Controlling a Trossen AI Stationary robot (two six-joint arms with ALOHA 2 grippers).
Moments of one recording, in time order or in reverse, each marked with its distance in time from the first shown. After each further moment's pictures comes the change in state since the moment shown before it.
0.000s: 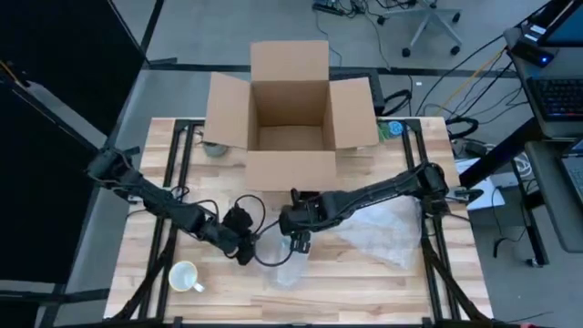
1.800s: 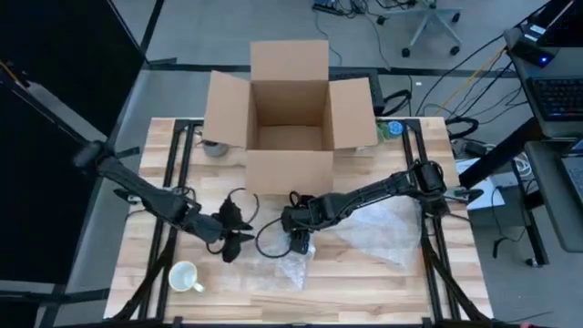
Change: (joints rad) left arm -0.012 -0.177 -0.015 0.016 0.001 0.267; right arm -0.043 0.028 -0.212 0.284 -0.101 0.003
